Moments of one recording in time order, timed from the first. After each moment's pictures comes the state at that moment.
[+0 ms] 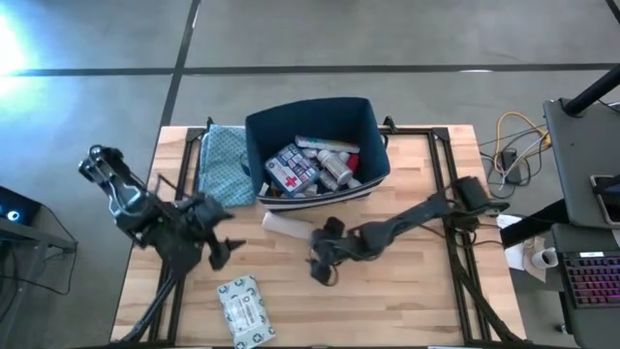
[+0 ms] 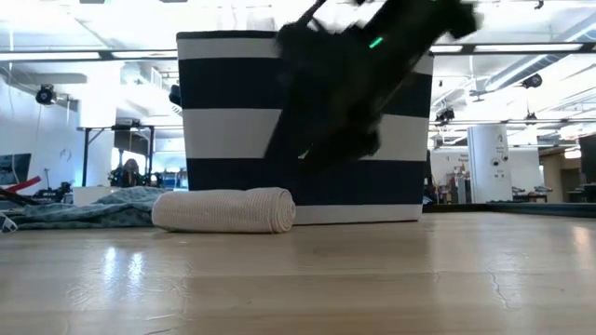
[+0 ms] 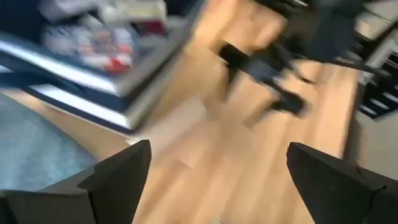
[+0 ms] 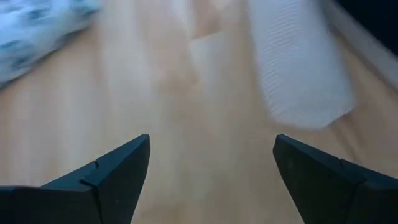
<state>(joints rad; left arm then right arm) -0.70 1.22 1.46 -1.29 -0.68 -1.14 0.31 1.93 1.20 -0.14 0.30 0.58</state>
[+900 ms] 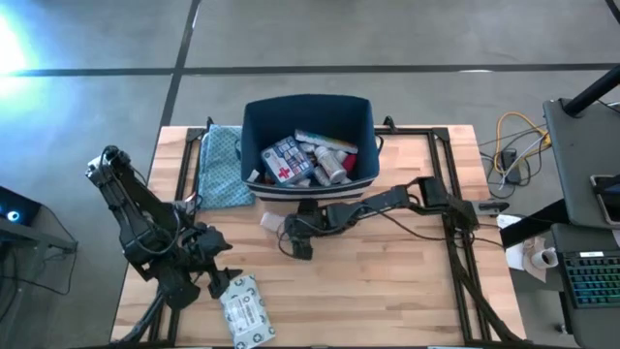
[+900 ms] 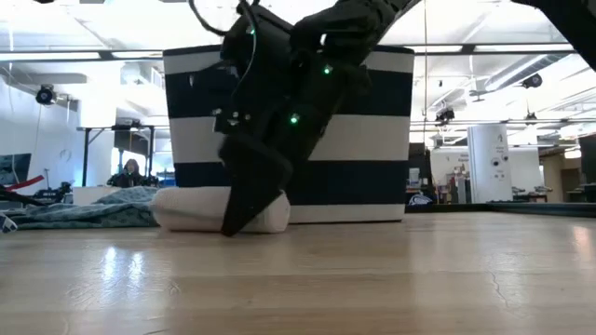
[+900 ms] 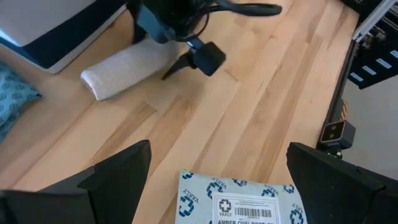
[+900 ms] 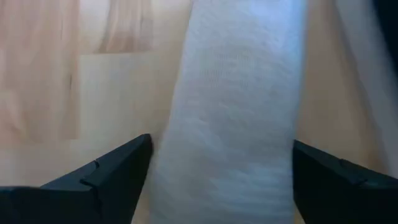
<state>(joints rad) -0.90 1.28 1.26 -1.15 -0.63 -1.43 0.11 2.25 1.56 -0.32 0.20 0.15</state>
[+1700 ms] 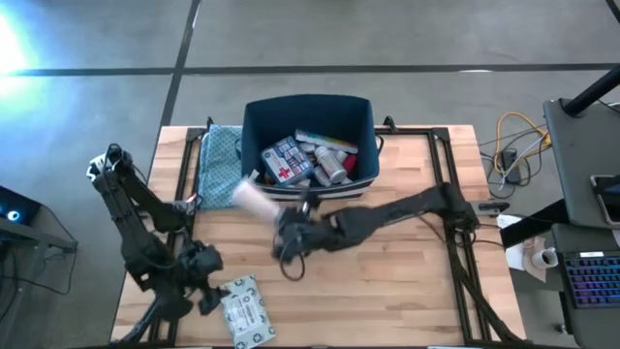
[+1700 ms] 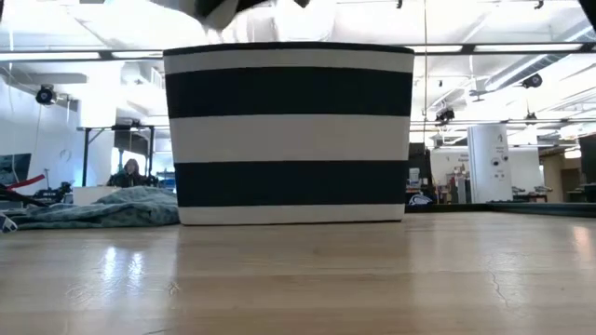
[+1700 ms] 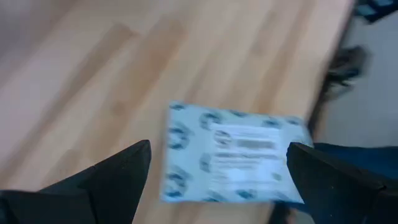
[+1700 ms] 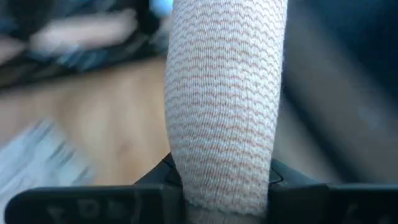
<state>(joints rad) -0.99 1.28 1.11 -1.03 -0.45 -1.50 0.27 2.13 2.03 -0.66 0.59 0.43</state>
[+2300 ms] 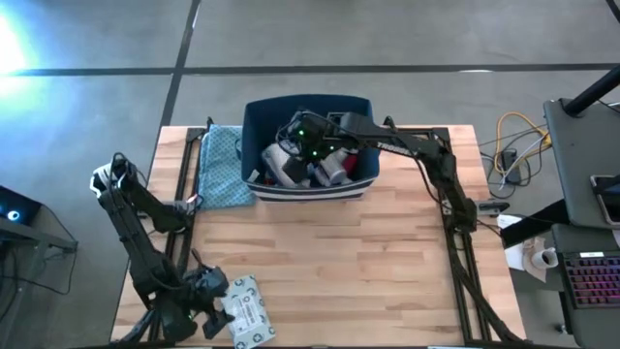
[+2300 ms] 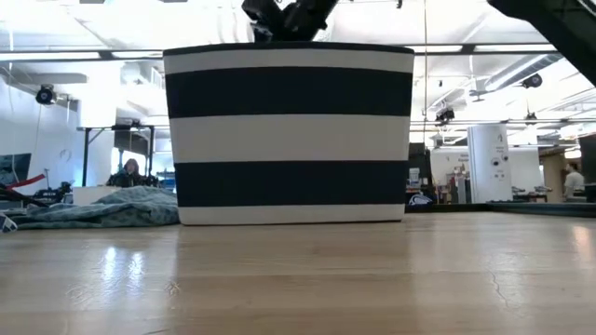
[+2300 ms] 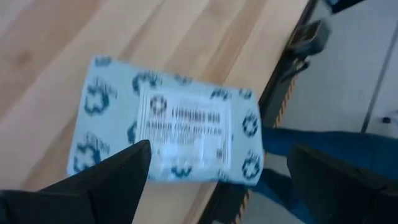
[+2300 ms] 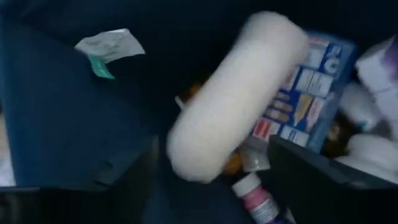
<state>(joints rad) -1.04 1.41 1.11 -0.78 -0.39 -1.61 -0.23 2.13 2.26 -1.05 -0.07 0.45</state>
